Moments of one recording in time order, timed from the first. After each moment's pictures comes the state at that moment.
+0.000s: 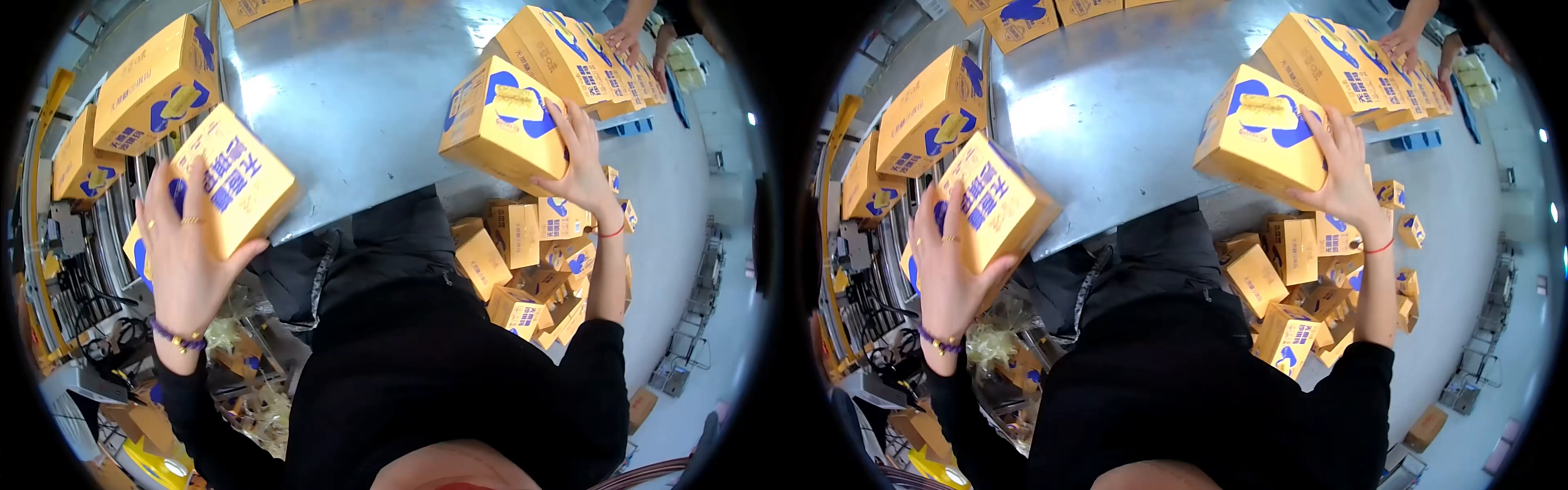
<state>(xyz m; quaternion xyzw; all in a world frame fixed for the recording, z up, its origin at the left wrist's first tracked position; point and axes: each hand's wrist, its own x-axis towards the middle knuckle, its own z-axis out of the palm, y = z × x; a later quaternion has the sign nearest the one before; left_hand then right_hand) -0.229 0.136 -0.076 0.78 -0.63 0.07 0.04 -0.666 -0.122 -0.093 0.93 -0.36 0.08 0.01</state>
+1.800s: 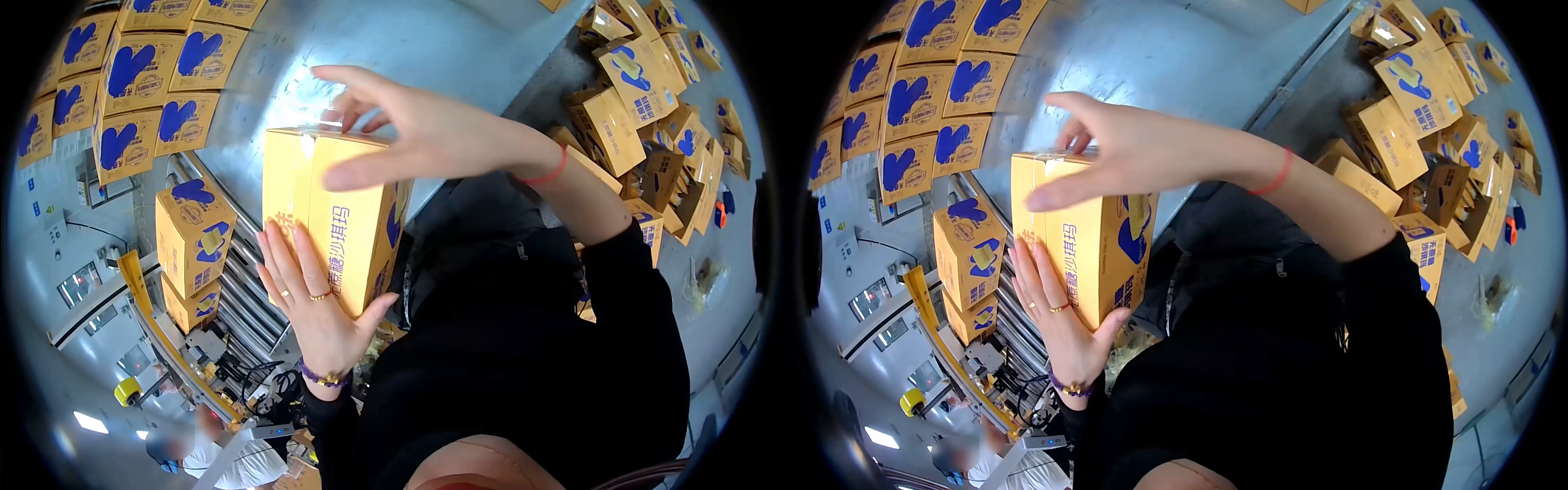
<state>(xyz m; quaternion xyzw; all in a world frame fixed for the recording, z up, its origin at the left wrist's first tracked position) -0.328 0.055 -0.092 0.66 -0.75 -0.04 -0.01 -0.528 -0.115 -0.158 0.64 -0.26 0.33 -0.64</state>
